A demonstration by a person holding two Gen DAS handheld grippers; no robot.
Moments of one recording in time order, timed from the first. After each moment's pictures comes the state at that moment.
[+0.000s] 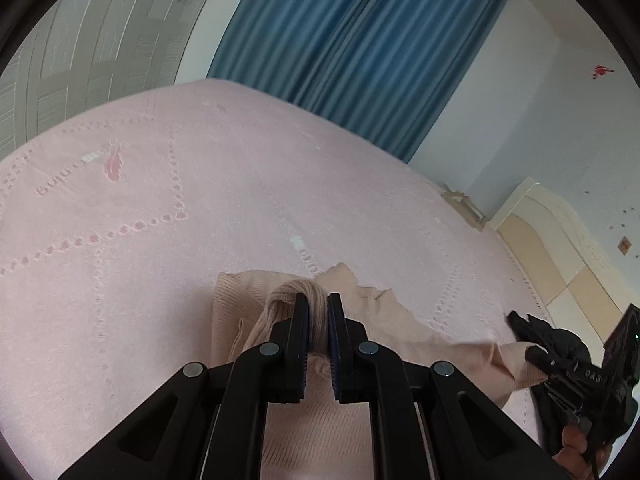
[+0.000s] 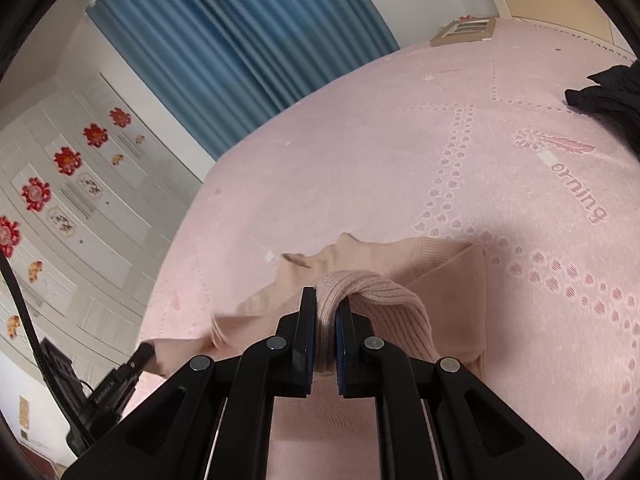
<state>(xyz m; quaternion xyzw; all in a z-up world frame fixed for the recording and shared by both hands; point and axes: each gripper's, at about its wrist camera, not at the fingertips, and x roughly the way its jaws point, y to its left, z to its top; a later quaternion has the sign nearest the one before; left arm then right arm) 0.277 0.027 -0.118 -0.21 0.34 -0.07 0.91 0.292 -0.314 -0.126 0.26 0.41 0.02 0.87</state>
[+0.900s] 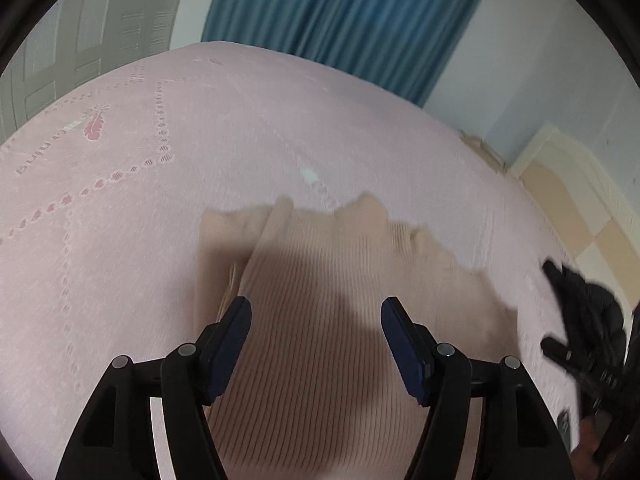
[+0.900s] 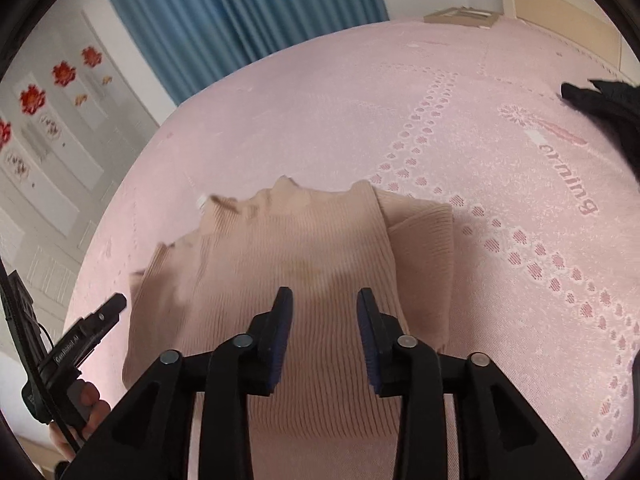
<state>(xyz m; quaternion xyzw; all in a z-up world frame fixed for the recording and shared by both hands) 0.294 -0.007 -0.181 -0.14 0.42 -0.07 0.89 0.297 -0.308 -0.195 0.16 0.48 -0.02 0.86</state>
